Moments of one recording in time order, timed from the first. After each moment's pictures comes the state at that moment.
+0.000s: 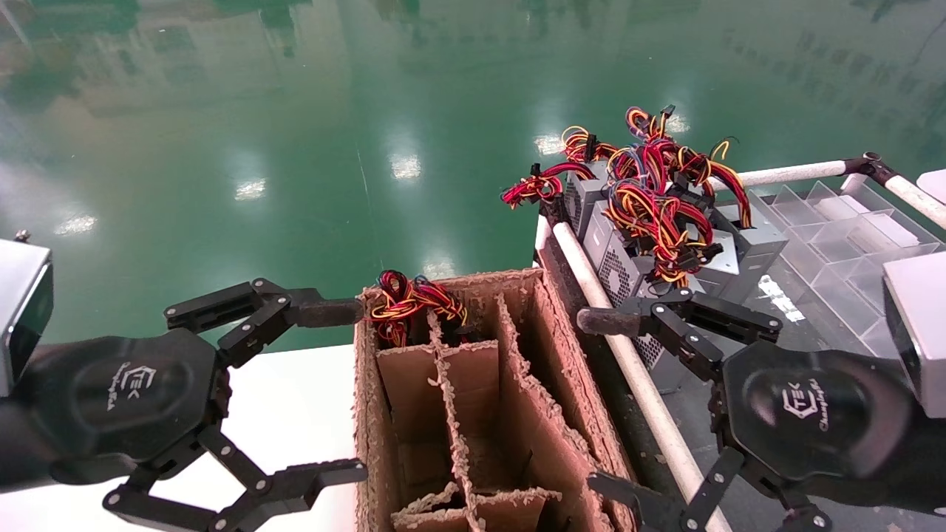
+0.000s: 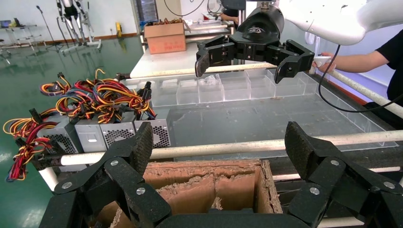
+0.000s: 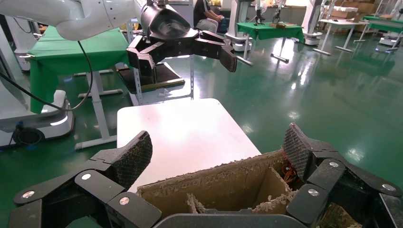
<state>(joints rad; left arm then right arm) -1.09 0.59 0.34 -1.27 0.69 1.47 -0.15 1.07 -0.61 -0.28 1.28 -0.73 -1.50 0.19</state>
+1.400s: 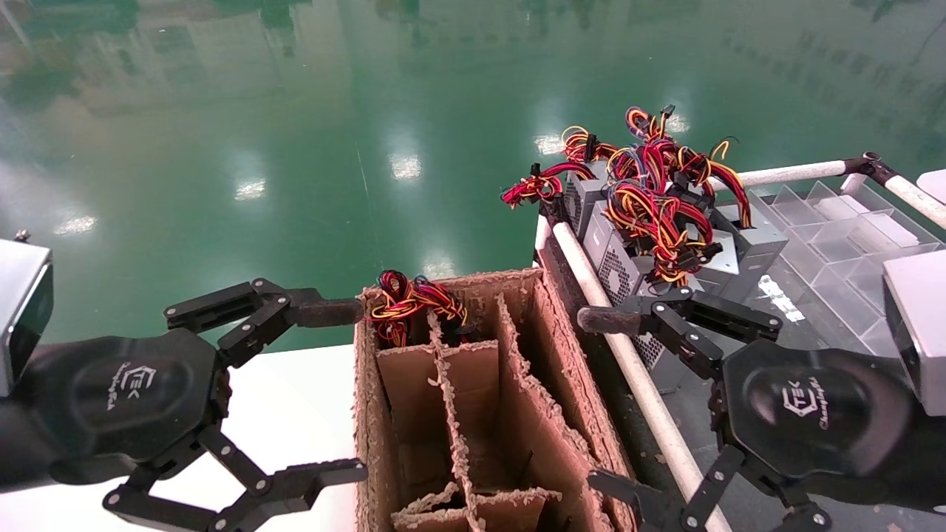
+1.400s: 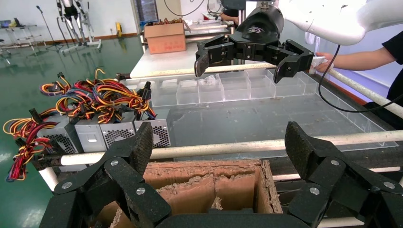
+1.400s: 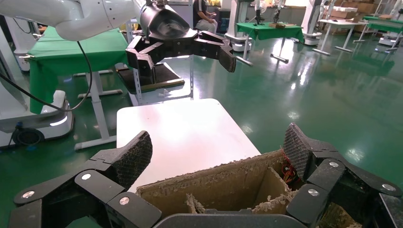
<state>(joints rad) -1.09 0.59 0.34 -1.27 0.69 1.47 -0.15 1.08 -0.61 -0.28 1.28 -0.73 -1.50 0.19</state>
